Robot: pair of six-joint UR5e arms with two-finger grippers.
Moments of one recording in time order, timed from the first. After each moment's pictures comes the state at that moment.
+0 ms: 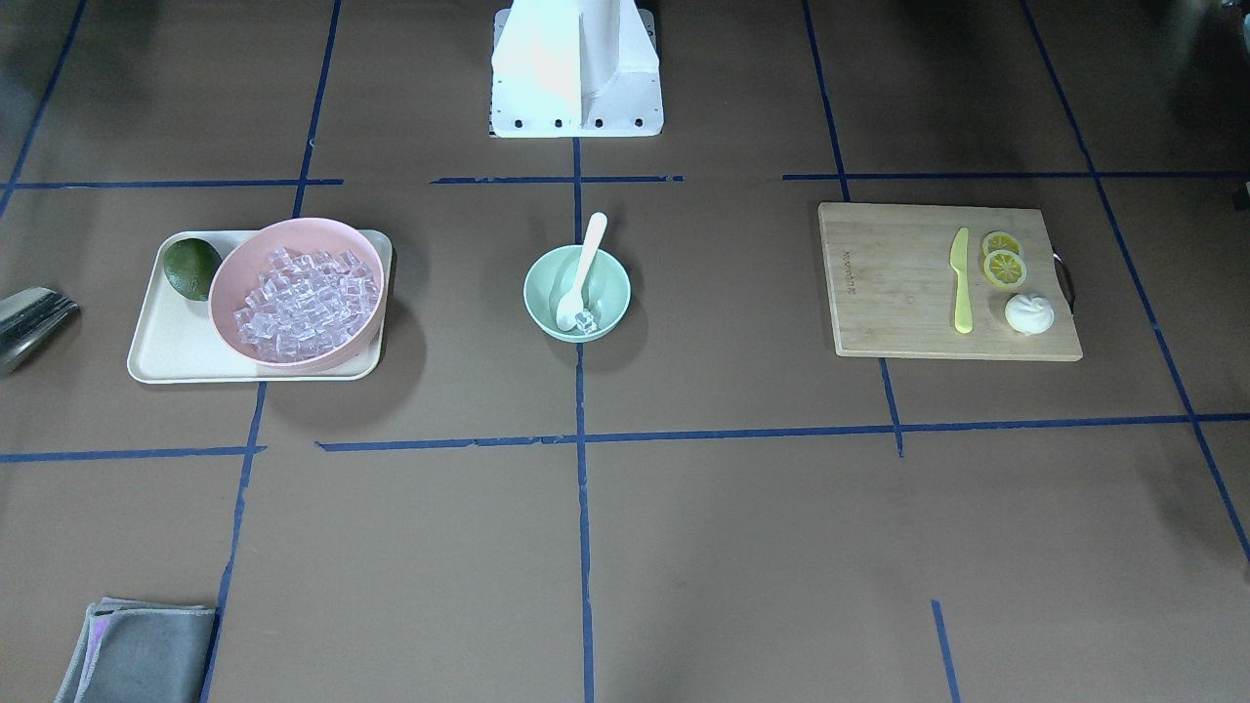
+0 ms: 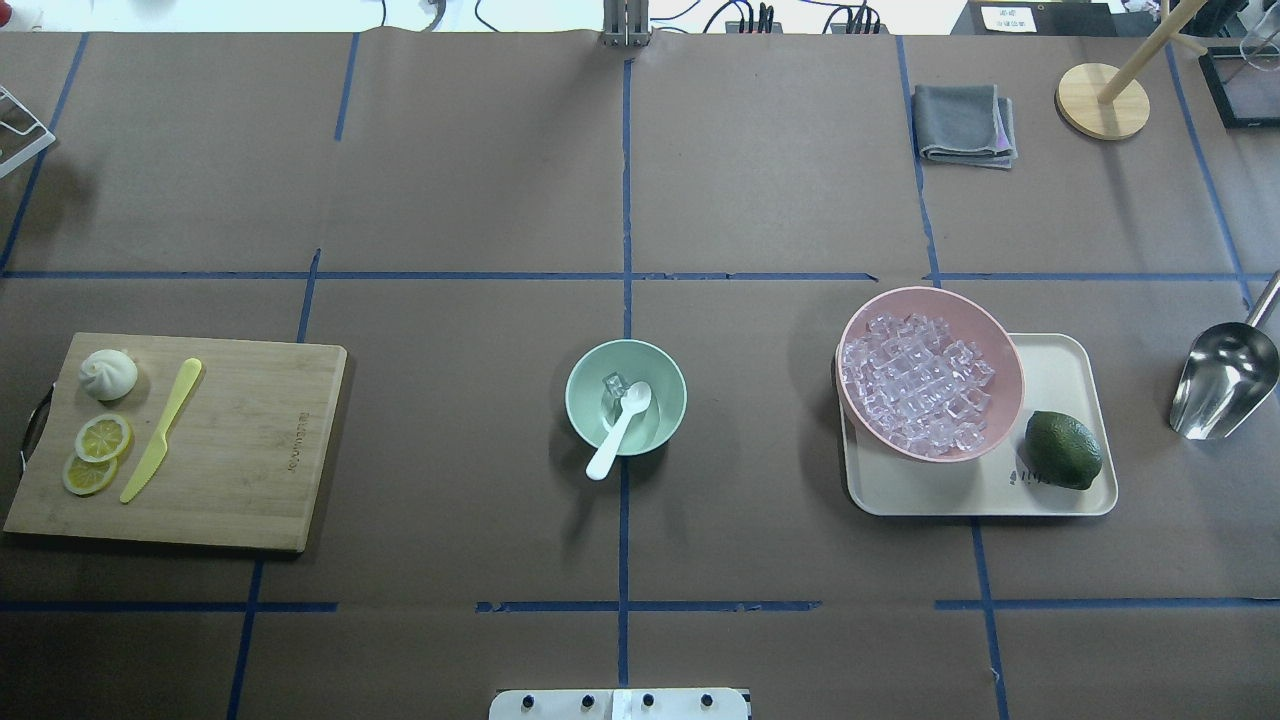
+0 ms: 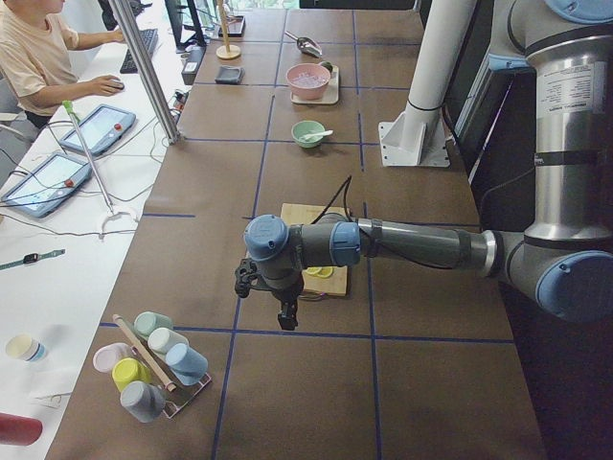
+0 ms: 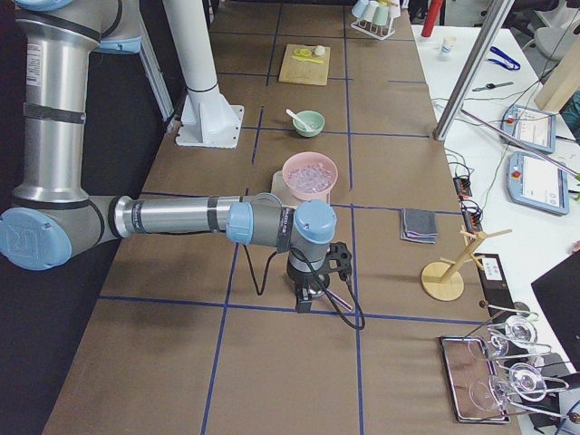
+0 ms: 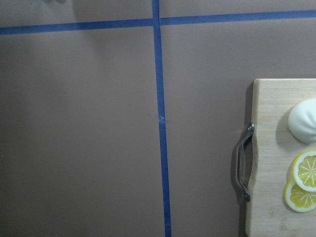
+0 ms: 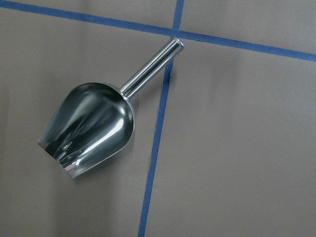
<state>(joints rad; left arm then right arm) -1.50 -1.47 -1.77 -1.38 -2.38 0.09 1.54 -1.70 1.79 -1.74 2.30 -0.18</state>
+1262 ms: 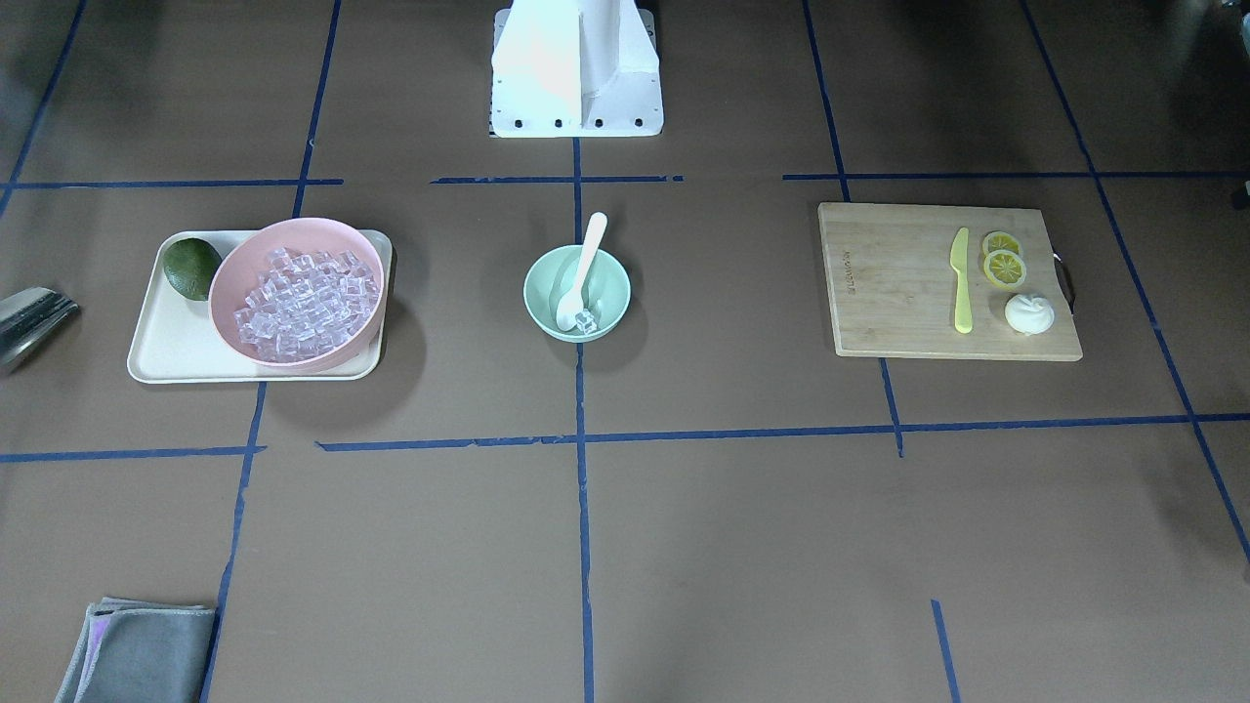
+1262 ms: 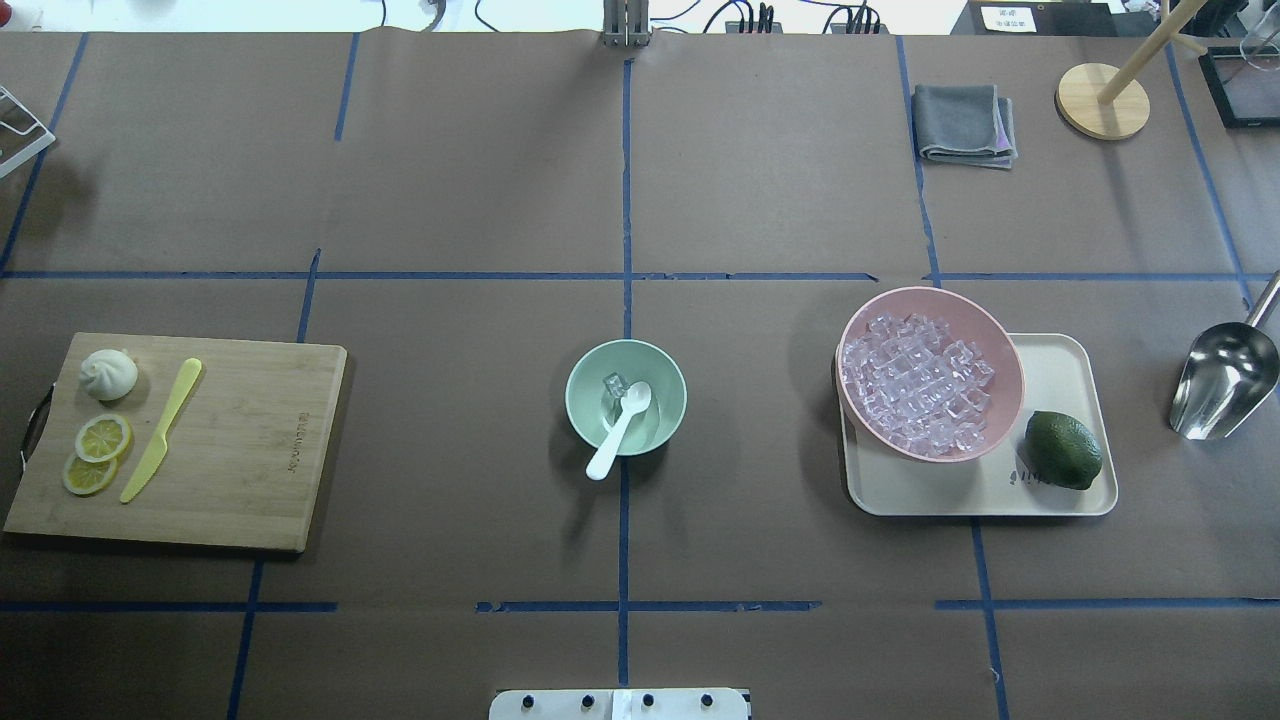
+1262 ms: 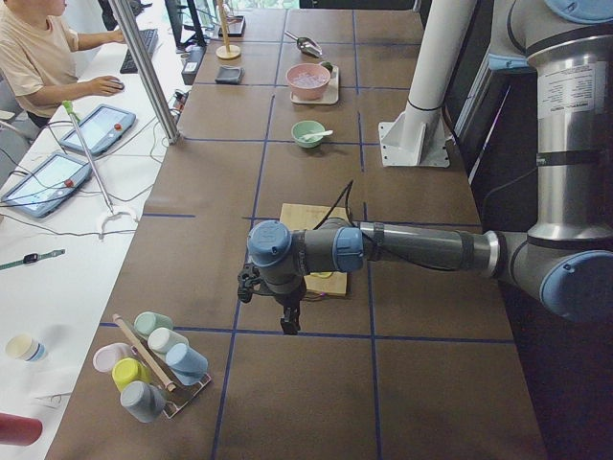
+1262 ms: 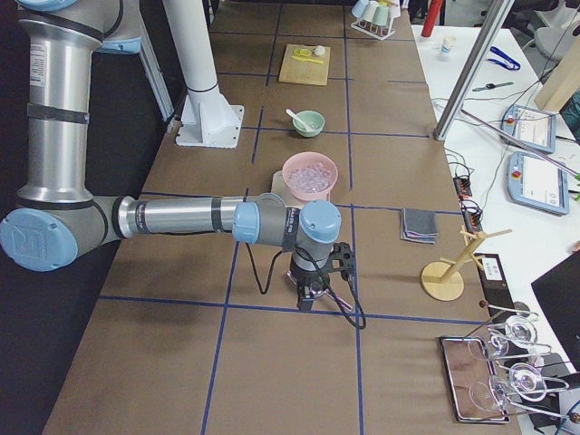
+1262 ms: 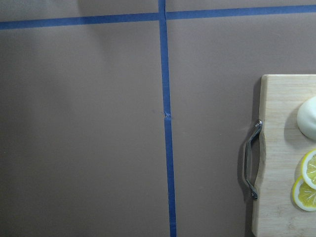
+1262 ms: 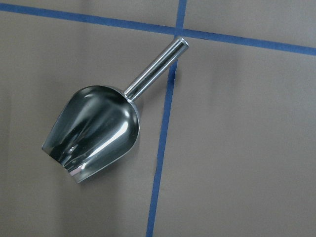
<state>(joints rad) -1.50 -1.45 -1.76 -1.40 -2.38 0.08 1.53 -1.70 1.78 -1.74 2.32 -0.15</state>
